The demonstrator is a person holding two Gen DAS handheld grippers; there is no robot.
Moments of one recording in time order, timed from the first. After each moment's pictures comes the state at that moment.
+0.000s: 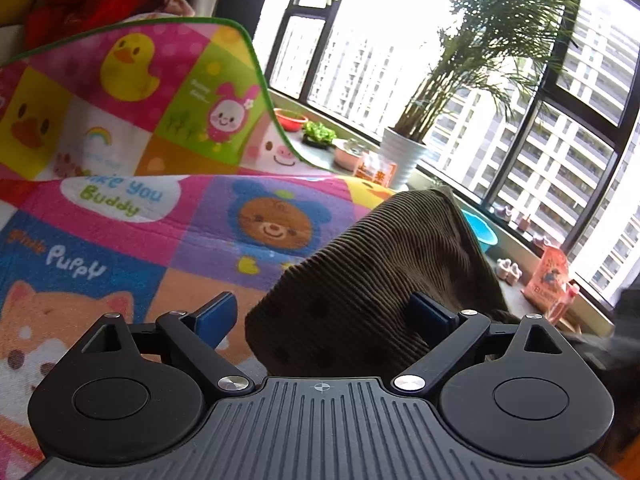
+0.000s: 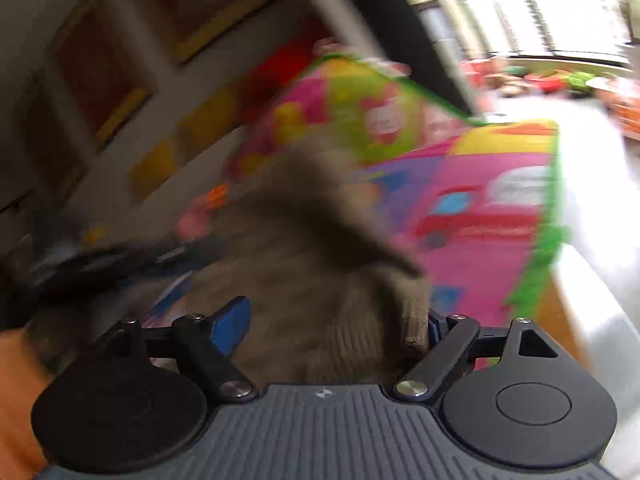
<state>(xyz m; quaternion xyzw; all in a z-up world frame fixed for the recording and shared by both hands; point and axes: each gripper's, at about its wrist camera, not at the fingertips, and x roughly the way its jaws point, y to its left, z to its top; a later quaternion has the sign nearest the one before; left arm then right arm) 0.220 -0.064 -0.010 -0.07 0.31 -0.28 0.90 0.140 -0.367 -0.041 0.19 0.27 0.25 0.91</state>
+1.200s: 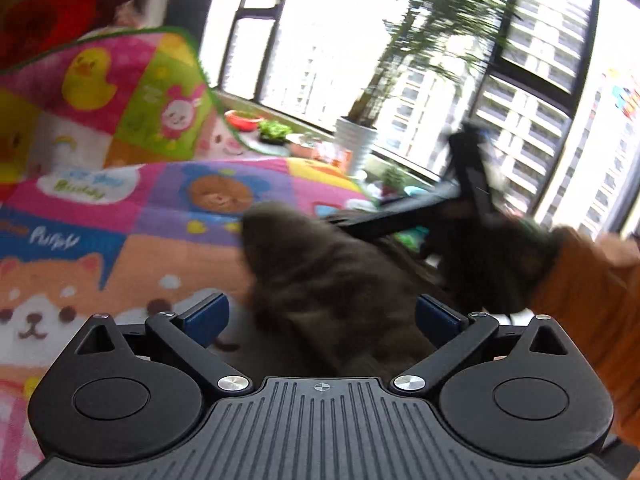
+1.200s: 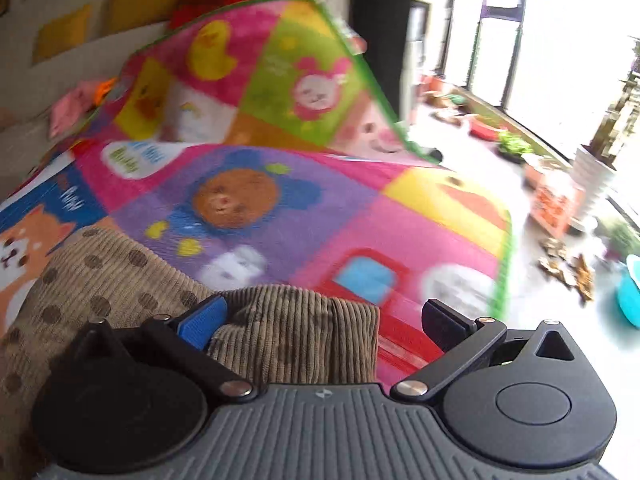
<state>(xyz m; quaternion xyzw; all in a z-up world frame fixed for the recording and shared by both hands) 0.156 -0.060 -0.015 -0.05 0.30 -0.33 0.89 0.264 -0.315 -0.030 -0.05 0.34 0.06 0.94</state>
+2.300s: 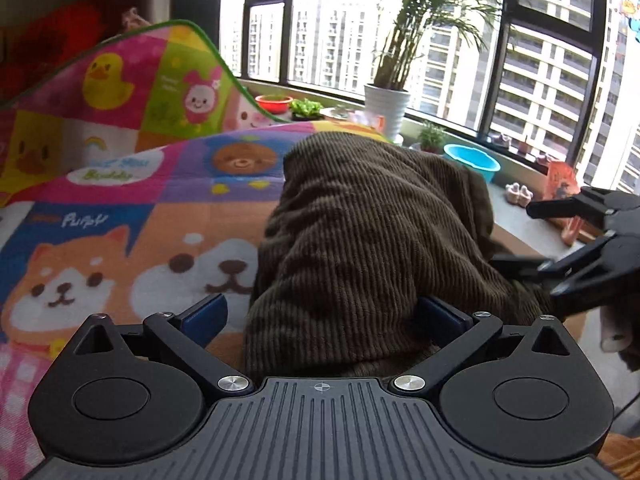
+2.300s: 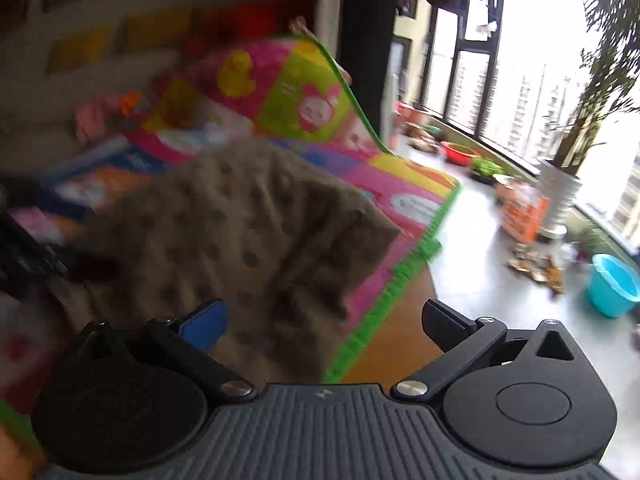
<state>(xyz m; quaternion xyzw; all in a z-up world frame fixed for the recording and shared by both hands) 0.116 -0.070 -0.036 0.05 0.31 -0.29 0.91 0.070 -0.321 -0.021 -0.03 0.27 0.07 0.96</state>
